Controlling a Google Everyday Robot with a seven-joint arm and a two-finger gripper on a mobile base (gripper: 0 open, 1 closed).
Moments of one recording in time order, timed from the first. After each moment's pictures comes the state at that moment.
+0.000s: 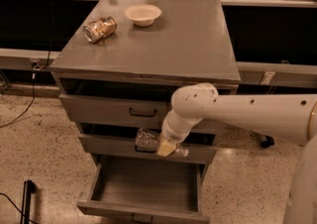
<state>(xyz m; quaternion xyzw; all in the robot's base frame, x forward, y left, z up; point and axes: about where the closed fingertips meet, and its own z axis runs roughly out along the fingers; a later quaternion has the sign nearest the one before) 0.556 -0.022 0.582 -0.66 0.73 0.09 0.15</state>
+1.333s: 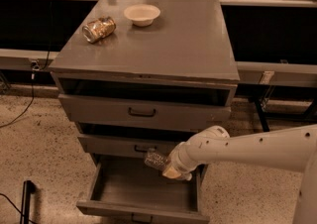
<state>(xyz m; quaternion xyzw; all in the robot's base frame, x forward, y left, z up) 0.517 -0.043 0.482 -0.58 0.78 0.09 0.21</state>
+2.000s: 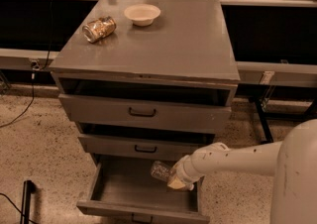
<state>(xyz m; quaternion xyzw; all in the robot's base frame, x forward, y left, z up) 0.516 -0.066 0.383 -0.59 0.77 0.11 0.21</state>
